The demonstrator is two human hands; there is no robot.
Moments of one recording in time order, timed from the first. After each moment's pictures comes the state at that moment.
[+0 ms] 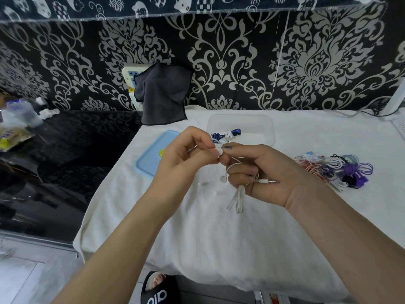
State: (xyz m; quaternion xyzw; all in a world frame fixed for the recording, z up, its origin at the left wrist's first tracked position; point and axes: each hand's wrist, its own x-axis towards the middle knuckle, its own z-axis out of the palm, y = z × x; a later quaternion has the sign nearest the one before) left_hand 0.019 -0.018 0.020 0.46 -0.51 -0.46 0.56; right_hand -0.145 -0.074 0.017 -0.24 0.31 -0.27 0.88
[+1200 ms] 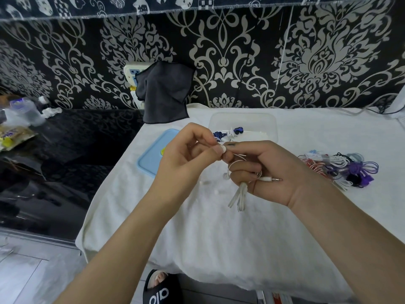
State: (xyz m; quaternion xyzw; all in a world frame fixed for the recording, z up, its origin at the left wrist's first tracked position) left_hand 0.017 -0.015 0.021 0.46 -0.53 -0.44 0.56; right_hand -0.145 -0.077 0.015 -0.27 0.30 -0.27 0.88
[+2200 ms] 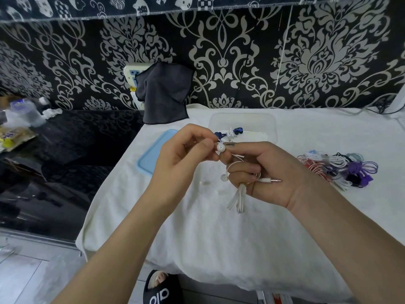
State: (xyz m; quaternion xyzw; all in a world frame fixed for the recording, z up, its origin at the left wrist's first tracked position) left_hand 0.019 -0.015 0.025 0.46 -0.54 -0.41 0.57; right_hand -0.145 -0.073 0.019 -0.24 0.29 -0.26 0.89
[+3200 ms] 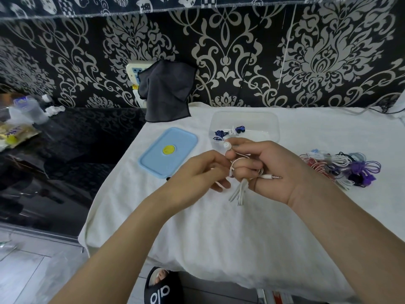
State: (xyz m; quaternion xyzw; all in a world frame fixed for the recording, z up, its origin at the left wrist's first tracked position) left_hand 0.021 -0.018 0.002 0.56 -0.55 -0.51 0.35; right_hand -0.144 -0.079 0.011 -0.20 0.33 -0.32 0.86
